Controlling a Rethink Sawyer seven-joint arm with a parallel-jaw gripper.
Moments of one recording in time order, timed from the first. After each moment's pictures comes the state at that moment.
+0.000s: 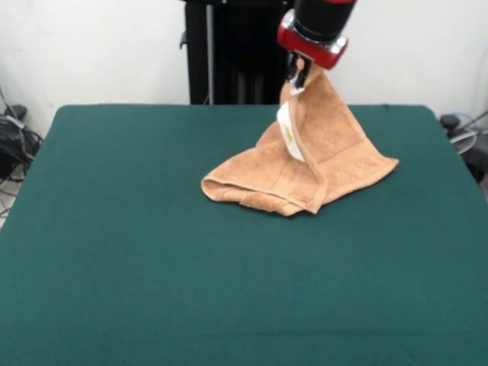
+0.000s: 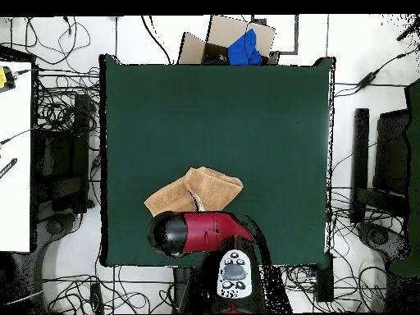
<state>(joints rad) -0.07 -0.72 -0.08 2.00 -0.20 0.58 2.28</state>
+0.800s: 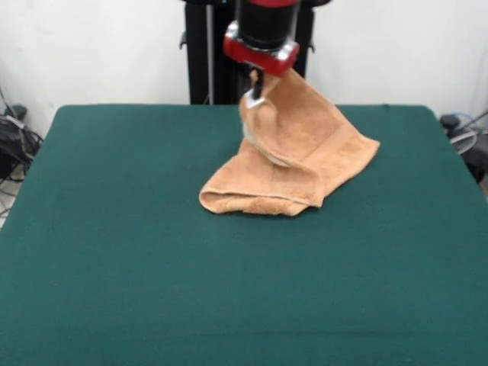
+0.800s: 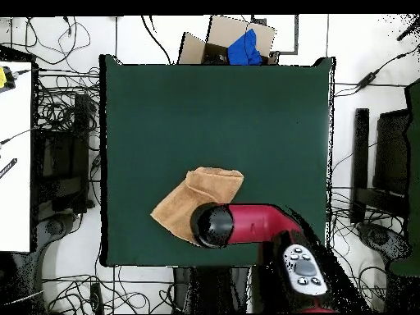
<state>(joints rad) -0.40 -0.75 0.11 1.99 -0.39 0.57 2.21</state>
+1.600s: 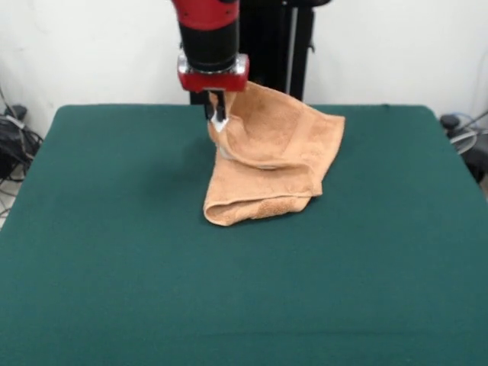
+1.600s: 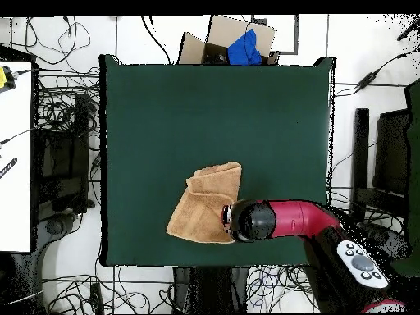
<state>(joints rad) -0.73 -0.66 0.37 1.96 -0.56 0.57 1.79</state>
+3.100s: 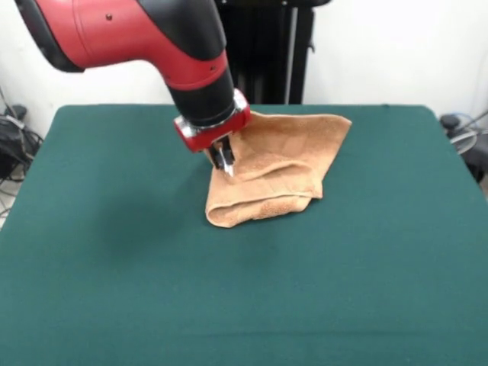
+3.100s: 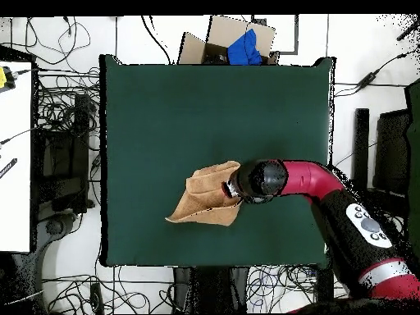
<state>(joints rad) -0.83 -0.50 0.58 1.74 -0.56 0.82 1.26</state>
